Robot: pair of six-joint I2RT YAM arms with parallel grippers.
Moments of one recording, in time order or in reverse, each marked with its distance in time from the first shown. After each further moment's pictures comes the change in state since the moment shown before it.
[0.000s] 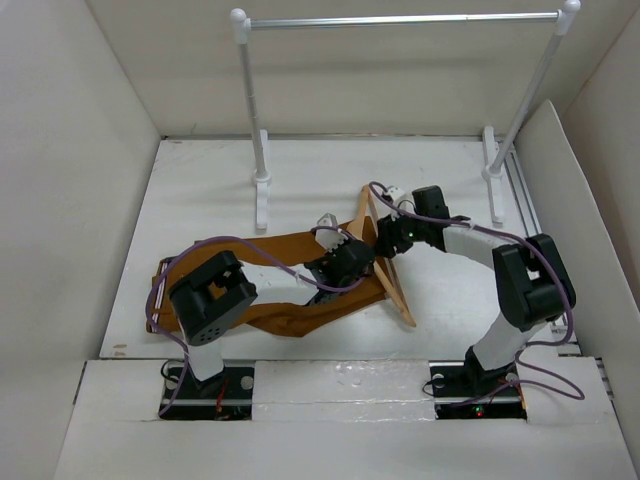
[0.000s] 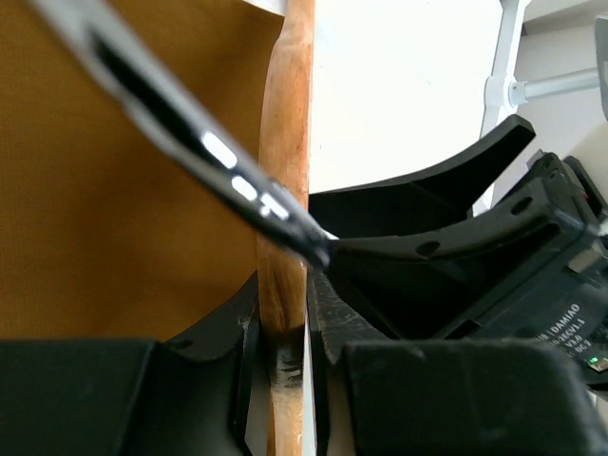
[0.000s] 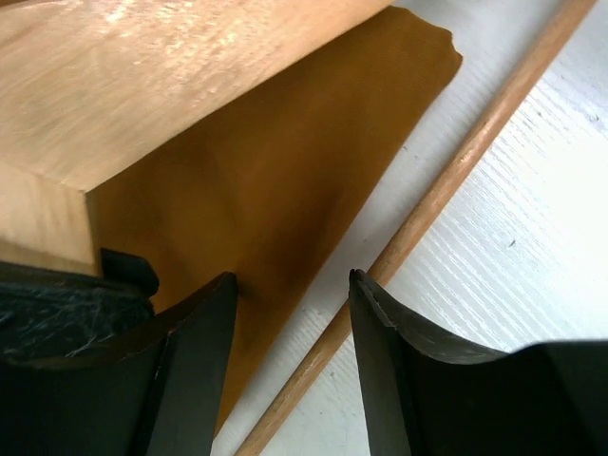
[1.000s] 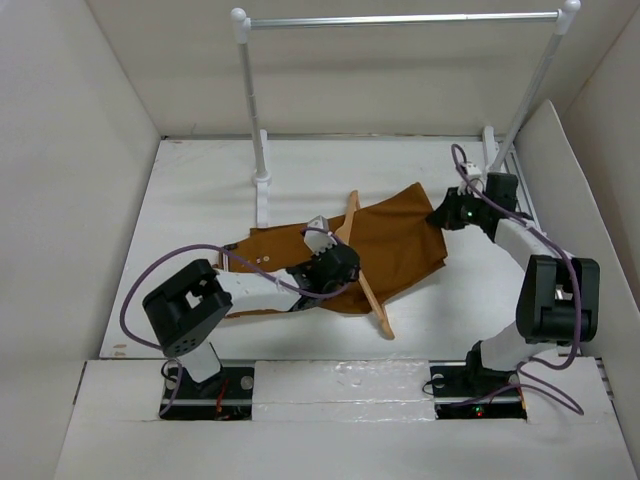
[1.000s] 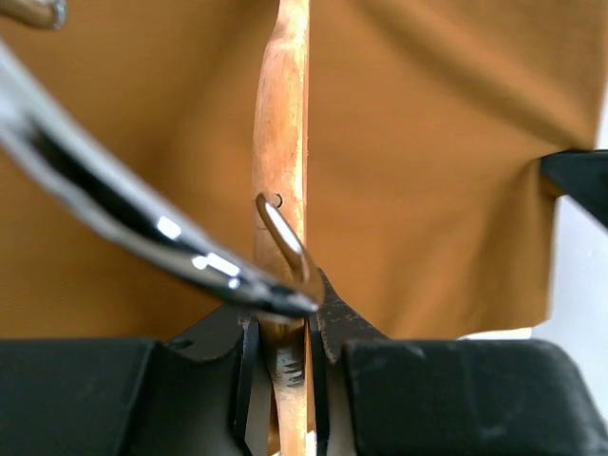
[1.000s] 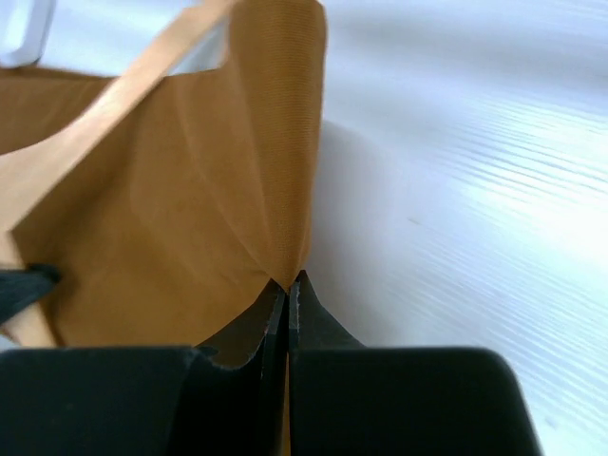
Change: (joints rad) left arm 0.017 -0.114 -0.104 -0.046 0.034 0.130; right arm -0.374 -0.127 0.015 -0.005 -0.137 0.126
